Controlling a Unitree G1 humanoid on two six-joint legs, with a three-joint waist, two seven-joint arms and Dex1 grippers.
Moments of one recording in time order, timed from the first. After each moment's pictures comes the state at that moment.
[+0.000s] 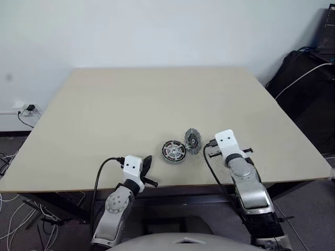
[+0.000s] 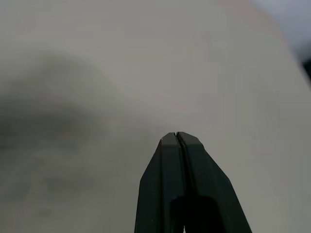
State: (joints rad) left arm 0.24 0.05 -0.21 0.00 -0.08 -0.03 -0.29; right arm -0.03 -0.24 0.10 -0.19 -0.25 0.63 0.15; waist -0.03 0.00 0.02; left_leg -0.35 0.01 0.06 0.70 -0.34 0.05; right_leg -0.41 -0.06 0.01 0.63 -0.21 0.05
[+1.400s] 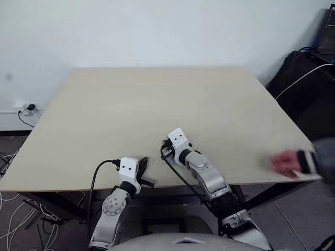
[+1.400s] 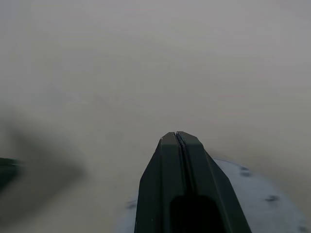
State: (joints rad) left arm 0.27 0.05 -0.19 -0.01 -0.08 -0.03 -0.26; right arm -0.20 -0.03 0.27 0.11 0.00 0.35 0.38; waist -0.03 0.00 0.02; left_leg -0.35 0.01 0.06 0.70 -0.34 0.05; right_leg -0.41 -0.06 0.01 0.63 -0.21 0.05
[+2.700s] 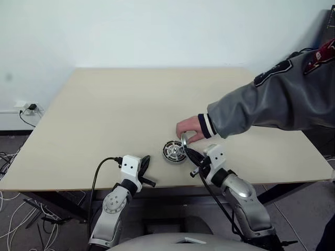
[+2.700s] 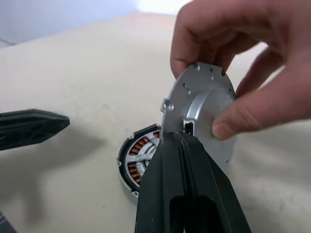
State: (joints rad) left arm 0.24 0.06 -0.21 -0.01 -0.08 -0.03 -0.29; right arm 0.17 -0.25 0.11 -0.21 0.19 0.16 0.52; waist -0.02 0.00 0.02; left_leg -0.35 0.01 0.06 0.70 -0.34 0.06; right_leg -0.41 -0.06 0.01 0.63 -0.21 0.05
